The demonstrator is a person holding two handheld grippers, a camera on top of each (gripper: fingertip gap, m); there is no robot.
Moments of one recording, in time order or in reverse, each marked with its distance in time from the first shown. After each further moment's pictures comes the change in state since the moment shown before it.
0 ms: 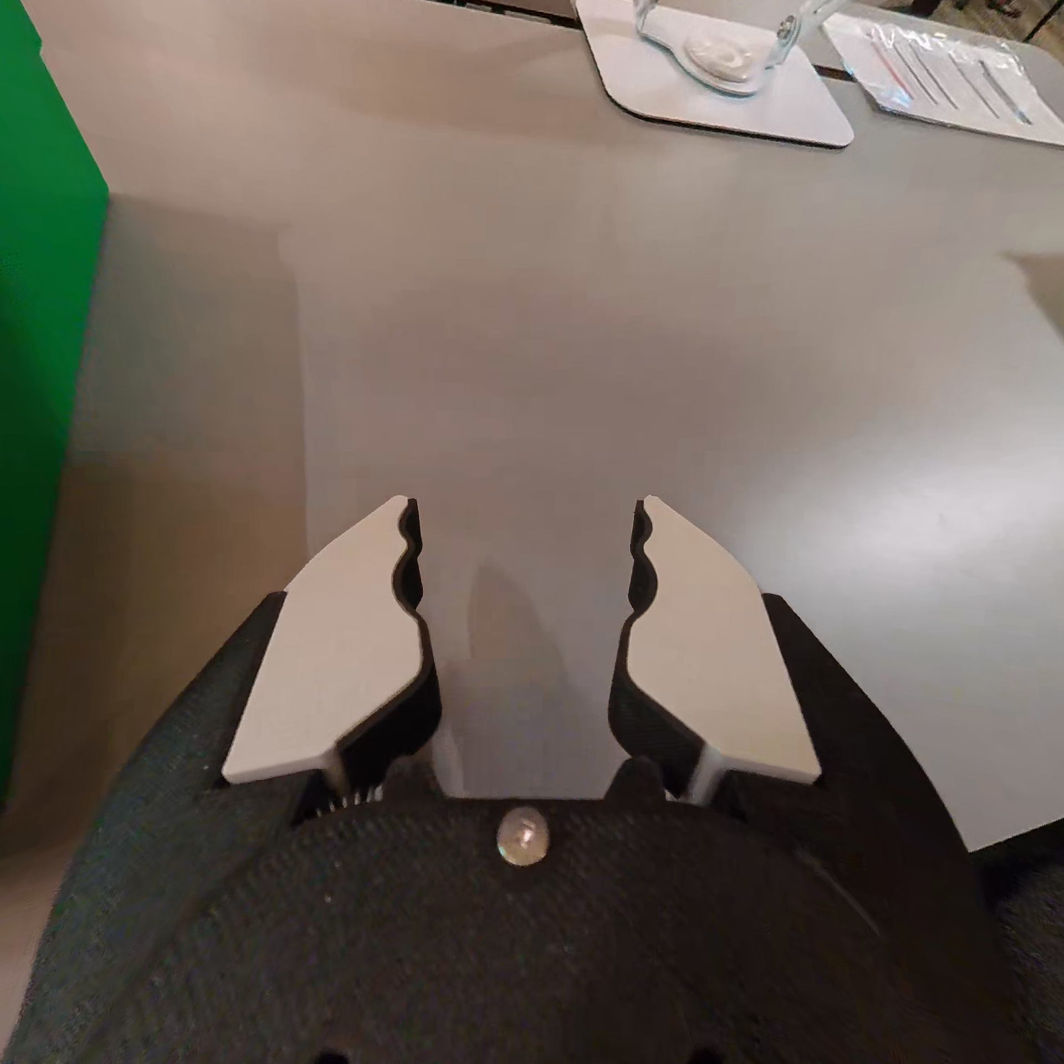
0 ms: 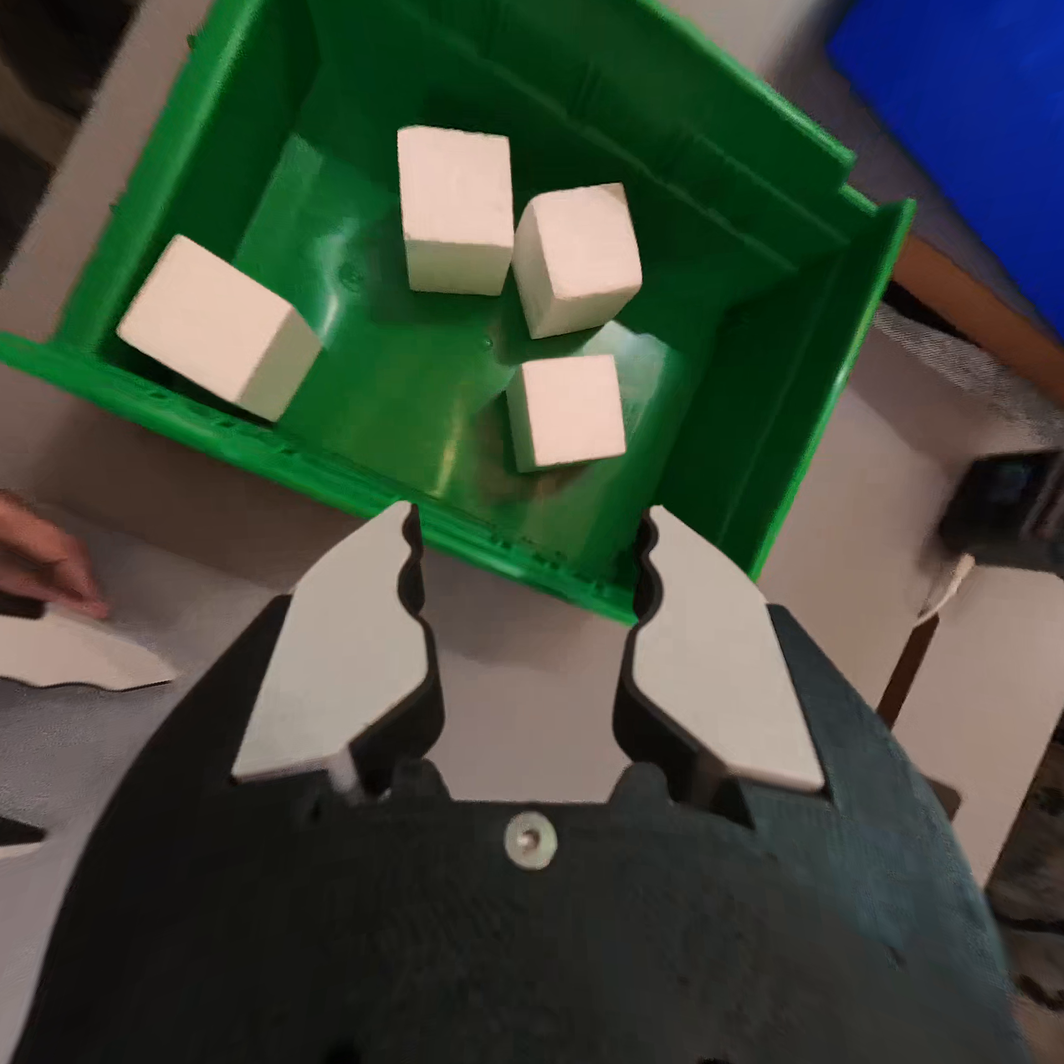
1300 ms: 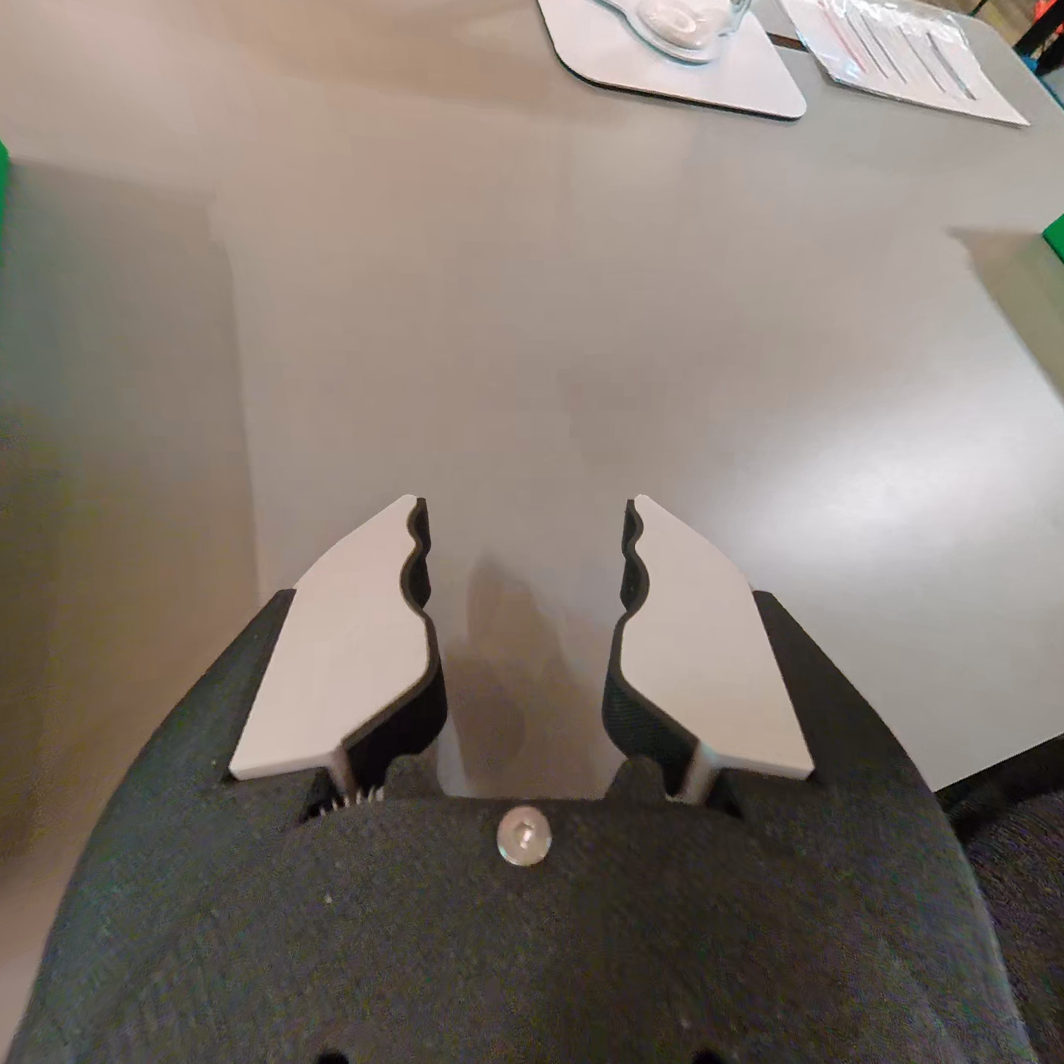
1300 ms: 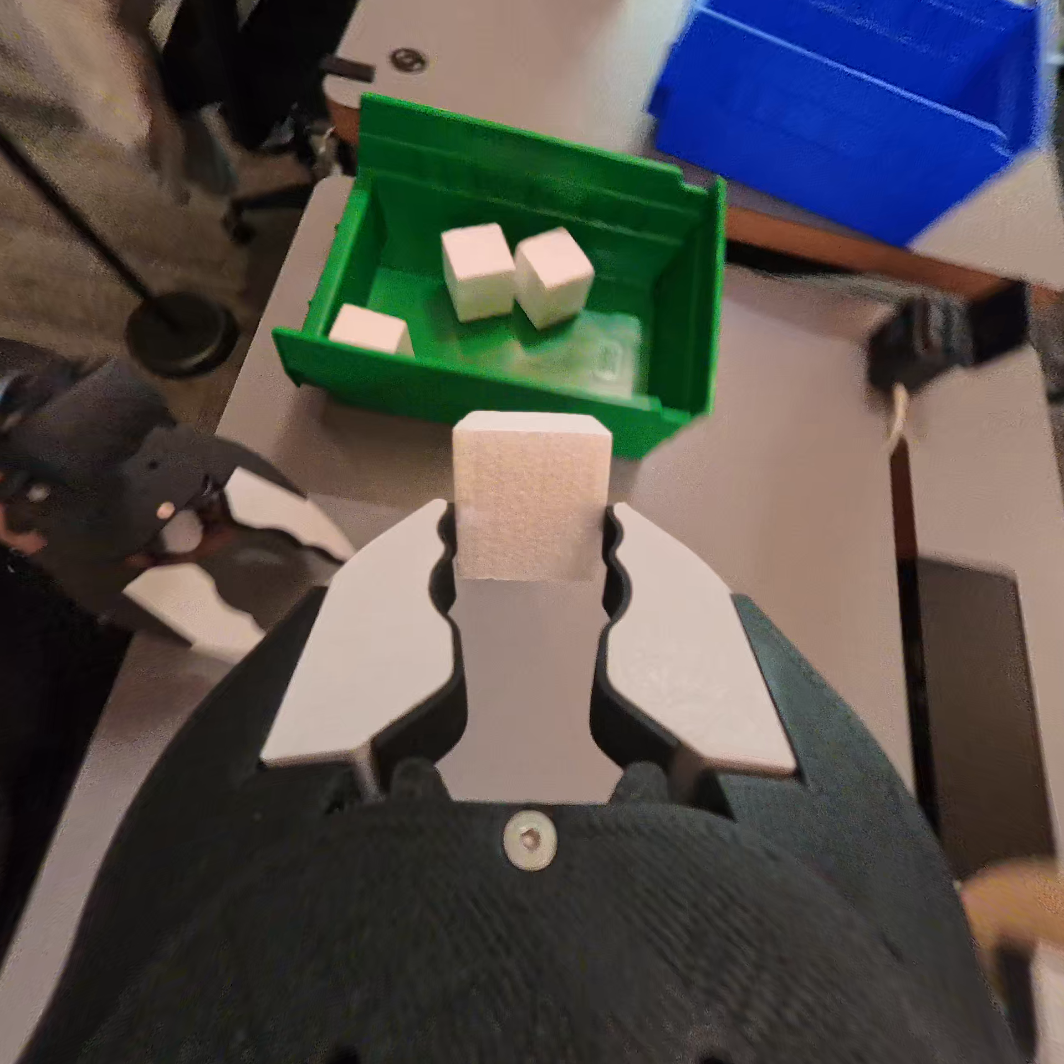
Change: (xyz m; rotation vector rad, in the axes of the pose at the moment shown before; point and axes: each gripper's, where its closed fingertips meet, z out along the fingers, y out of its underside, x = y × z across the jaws) left arm 0.015 0.006 -0.002 -0.039 0.067 -0.001; right arm -0.050 0.060 -0.148 0.294 0.107 0.275
